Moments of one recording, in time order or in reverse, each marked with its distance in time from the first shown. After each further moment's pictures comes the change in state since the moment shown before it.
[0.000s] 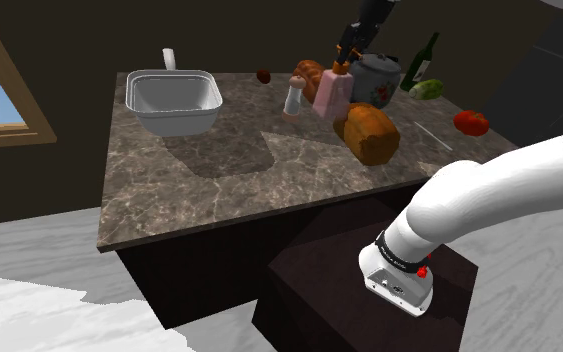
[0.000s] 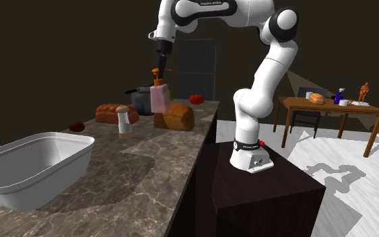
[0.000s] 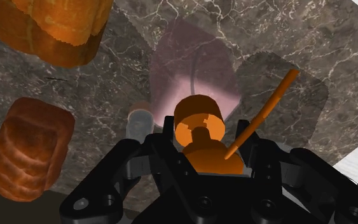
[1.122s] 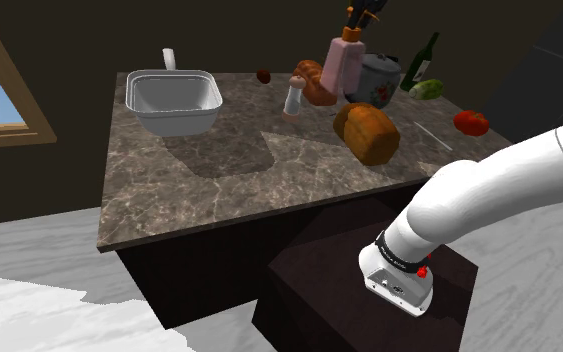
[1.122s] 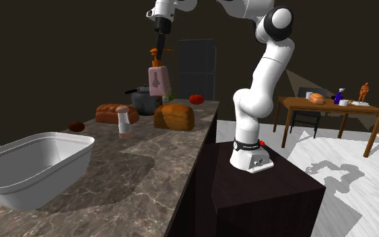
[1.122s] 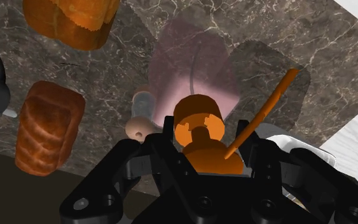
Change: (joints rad) arm 0.014 0.069 0.004 0.288 0.016 -0.219 0.008
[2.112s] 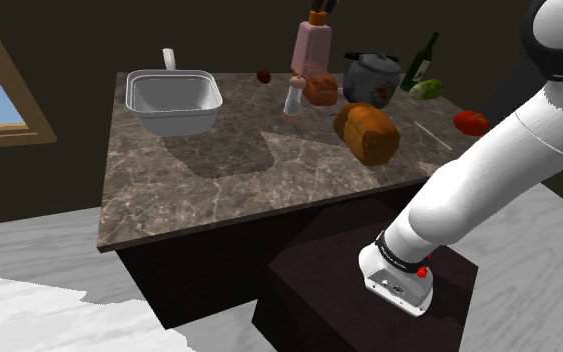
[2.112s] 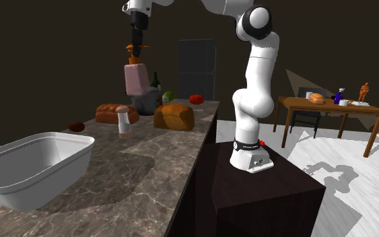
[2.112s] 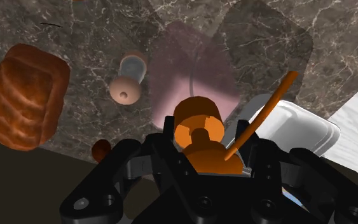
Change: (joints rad) arm 0.044 0.286 0.022 0.291 0.062 -0.009 0.055
